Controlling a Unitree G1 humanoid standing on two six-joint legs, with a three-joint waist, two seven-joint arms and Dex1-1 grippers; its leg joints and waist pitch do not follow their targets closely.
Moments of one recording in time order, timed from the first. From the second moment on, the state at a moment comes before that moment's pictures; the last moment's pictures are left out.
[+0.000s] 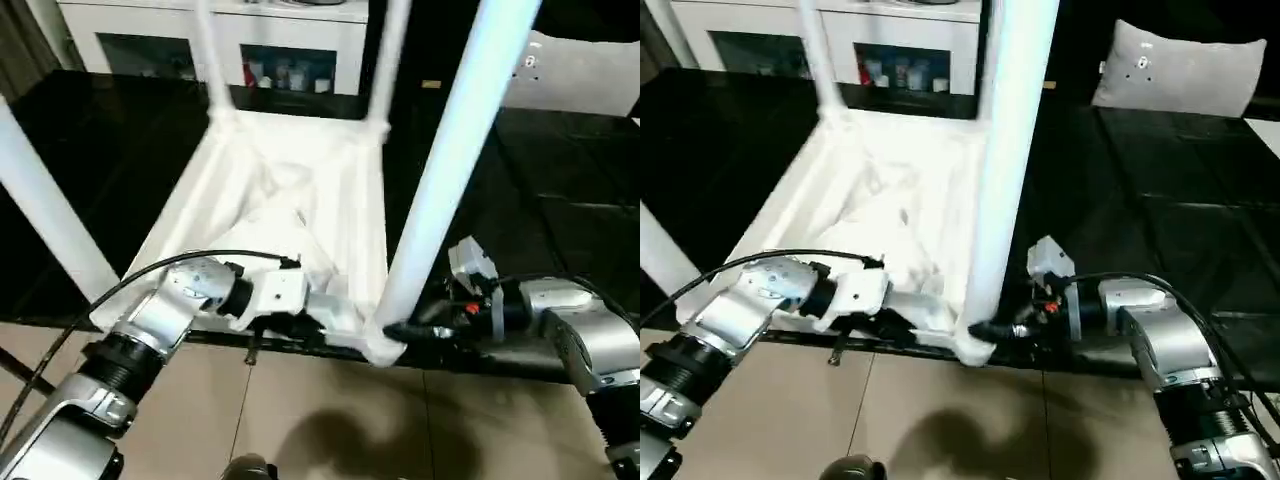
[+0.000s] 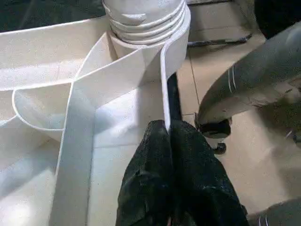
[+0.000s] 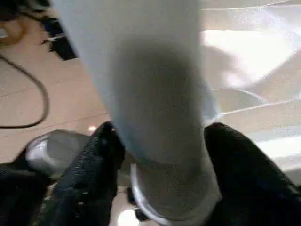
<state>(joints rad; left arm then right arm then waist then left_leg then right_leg) -0.57 0.47 -0.44 0.44 0.02 -0.11 -1.35 -0.36 -0.55 0.16 0.21 0.33 0.36 1.40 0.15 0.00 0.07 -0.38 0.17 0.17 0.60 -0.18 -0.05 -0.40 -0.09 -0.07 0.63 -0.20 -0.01</state>
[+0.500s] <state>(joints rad) -0.57 0.46 -0.40 0.43 -0.01 0.03 -1.35 -0.35 -0.49 0.12 0.16 0.36 0.47 1.28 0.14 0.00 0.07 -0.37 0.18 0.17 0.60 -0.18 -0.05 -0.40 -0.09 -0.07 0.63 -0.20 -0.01</state>
